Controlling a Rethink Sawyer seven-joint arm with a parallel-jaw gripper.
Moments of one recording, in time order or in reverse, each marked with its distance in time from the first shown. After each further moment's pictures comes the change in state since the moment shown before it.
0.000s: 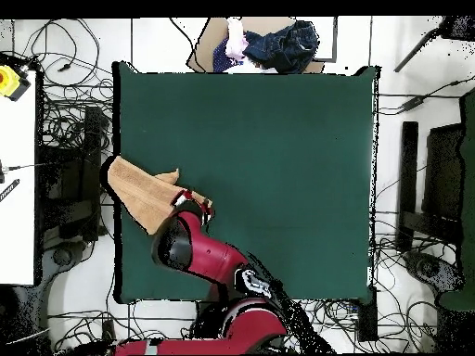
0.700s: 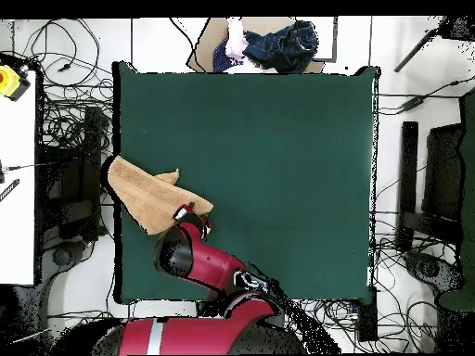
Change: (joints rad) arm 0.002 0.067 0.000 0.029 0.001 0.000 0.000
